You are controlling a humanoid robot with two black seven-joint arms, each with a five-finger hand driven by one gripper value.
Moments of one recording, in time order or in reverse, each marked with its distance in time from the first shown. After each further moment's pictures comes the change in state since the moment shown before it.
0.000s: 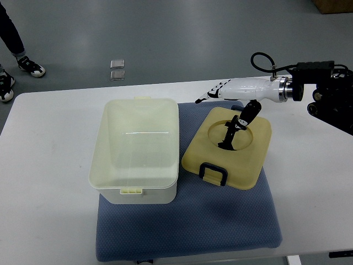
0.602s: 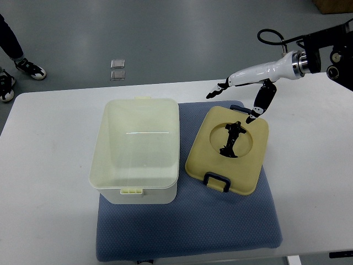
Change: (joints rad) left arm 0.000 0.000 0.000 0.000 0.000 0.000 0.000; right arm 0.140 -0.063 0.085 0.013 0.101 0.455 -0.005
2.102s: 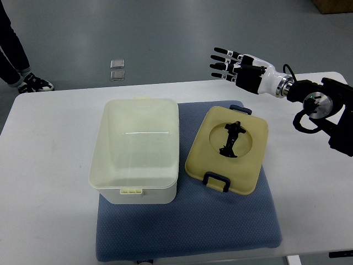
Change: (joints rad) left arm 0.000 0.000 0.000 0.000 0.000 0.000 0.000; right arm -0.269 0.241 0.095 -0.300 1.625 -0.101 -0.519
